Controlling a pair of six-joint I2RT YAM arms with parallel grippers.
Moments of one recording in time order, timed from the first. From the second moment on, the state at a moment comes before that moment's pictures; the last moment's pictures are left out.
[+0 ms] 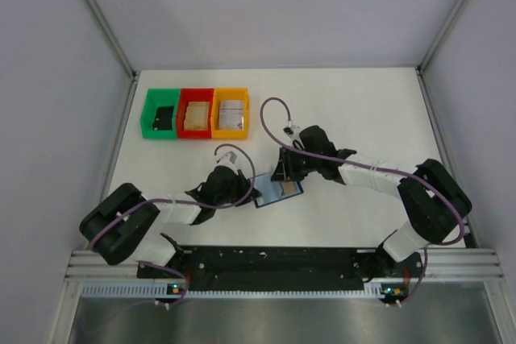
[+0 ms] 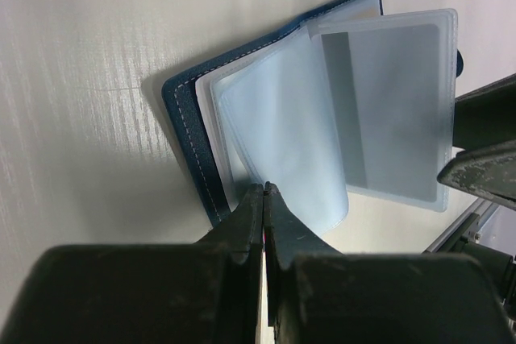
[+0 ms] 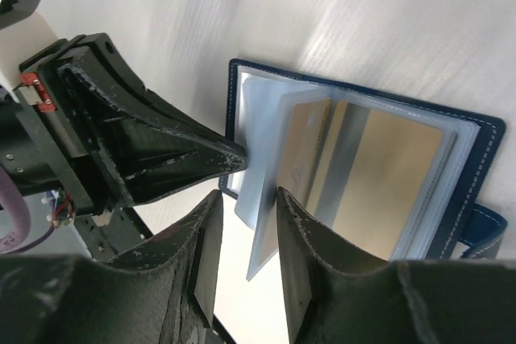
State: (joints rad) left arm -0.71 1.41 0.33 0.47 0.09 -0.98; right arm 0.69 1.56 0.83 0.00 -0.41 0.54
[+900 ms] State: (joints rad) left arm -0.71 1.41 0.33 0.47 0.10 -0.97; right arm 0.69 1.56 0.85 -0.16 -0.18 0.46
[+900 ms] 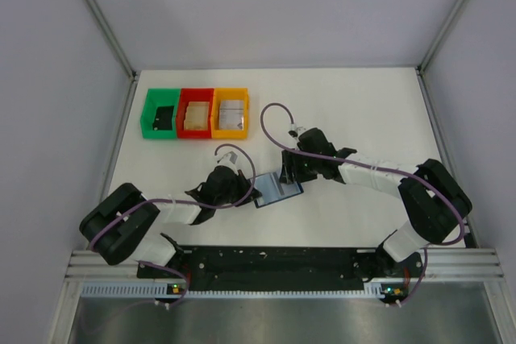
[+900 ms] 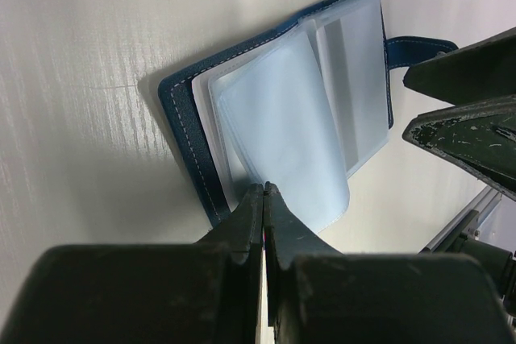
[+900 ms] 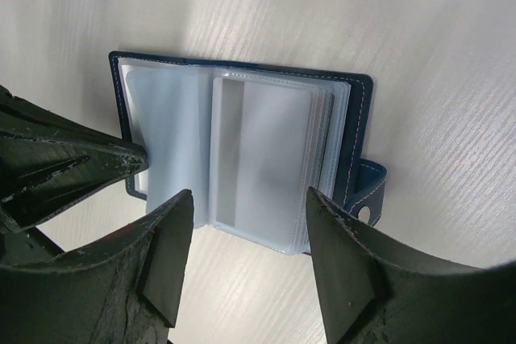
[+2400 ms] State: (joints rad) left arm -0.71 1.41 0.33 0.47 0.12 -0.97; right arm 0.69 1.64 0.85 -0.03 -0.36 0.52
